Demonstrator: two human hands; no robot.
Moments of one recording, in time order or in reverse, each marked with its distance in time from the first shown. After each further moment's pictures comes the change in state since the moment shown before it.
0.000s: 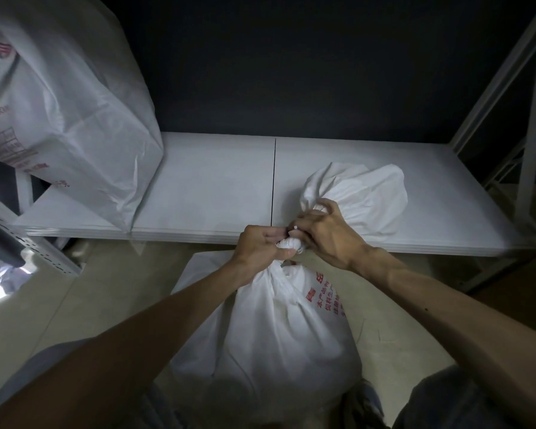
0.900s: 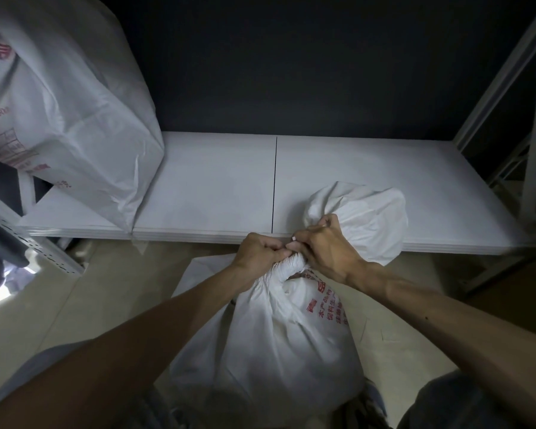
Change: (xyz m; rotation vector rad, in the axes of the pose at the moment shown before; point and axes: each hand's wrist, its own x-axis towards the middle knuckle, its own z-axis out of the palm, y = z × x) left_hand -0.003 -0.010 0.000 0.140 0.020 -0.069; right_hand -0.012 -0.013 0.023 0.115 0.071 0.112
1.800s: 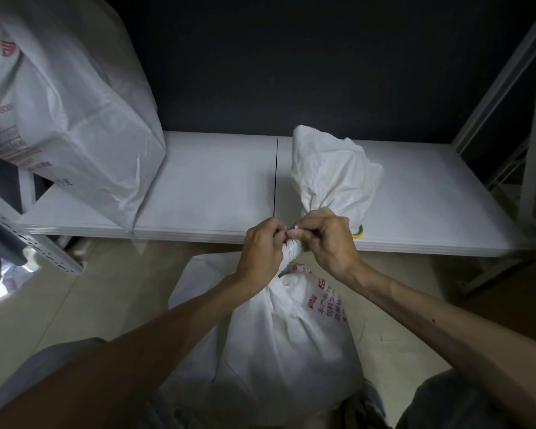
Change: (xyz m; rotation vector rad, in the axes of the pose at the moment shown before) left_hand -0.014 0.015 0.006 0.411 0.340 0.534; right_hand 0.003 -0.024 -0.016 0.548 0.240 0.268
